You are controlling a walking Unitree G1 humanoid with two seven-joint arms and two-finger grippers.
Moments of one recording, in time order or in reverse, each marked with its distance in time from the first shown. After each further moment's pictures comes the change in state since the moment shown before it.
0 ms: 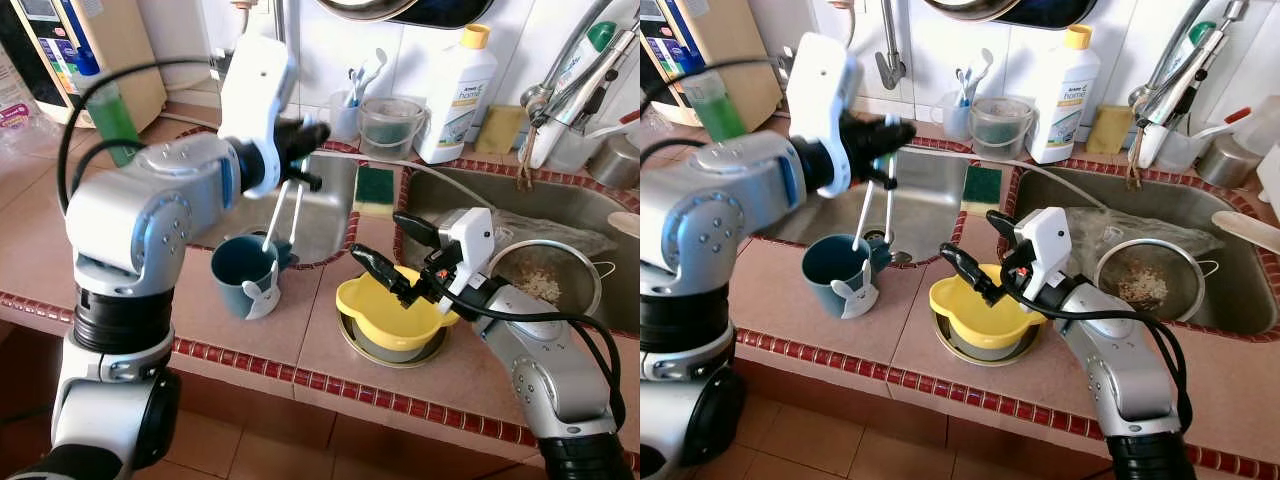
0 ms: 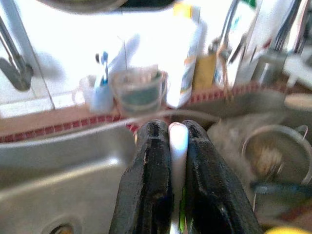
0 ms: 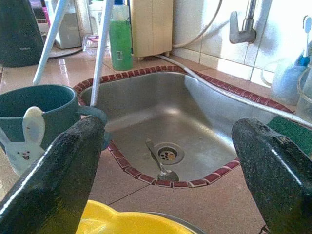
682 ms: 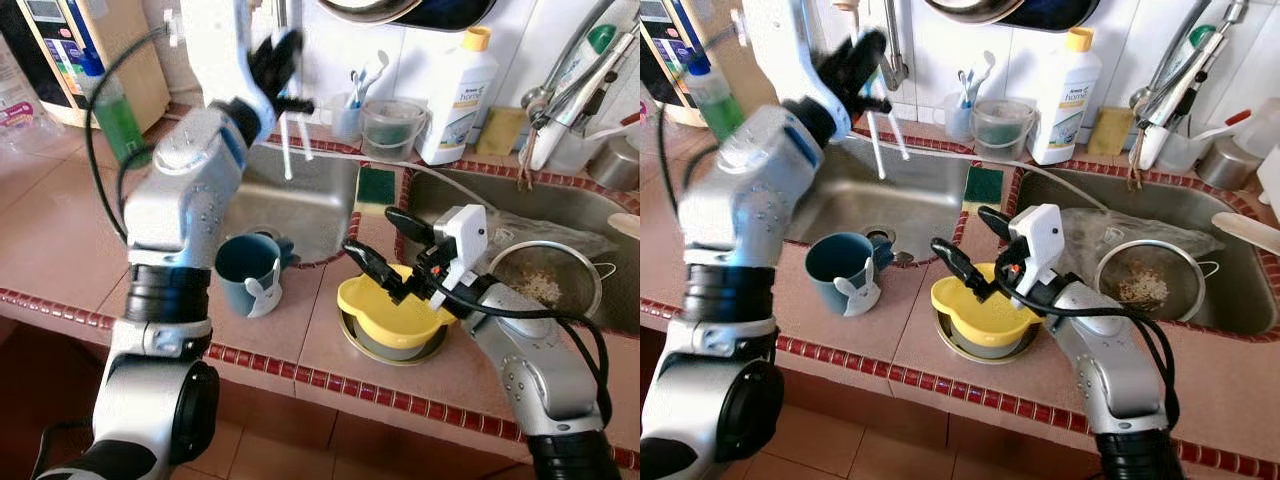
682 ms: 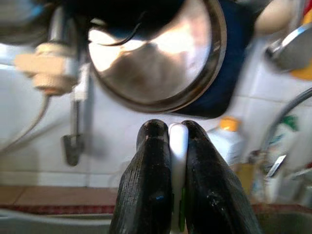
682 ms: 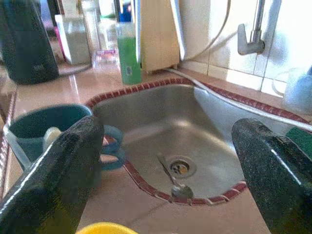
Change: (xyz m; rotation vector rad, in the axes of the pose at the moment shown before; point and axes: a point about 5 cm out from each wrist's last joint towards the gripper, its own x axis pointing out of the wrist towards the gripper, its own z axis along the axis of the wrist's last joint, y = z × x) left arm 0.035 0.039 -0.002 -0.089 -0.408 0.210; right arm 0.009 0.007 0.003 0.068 -0.065 0.012
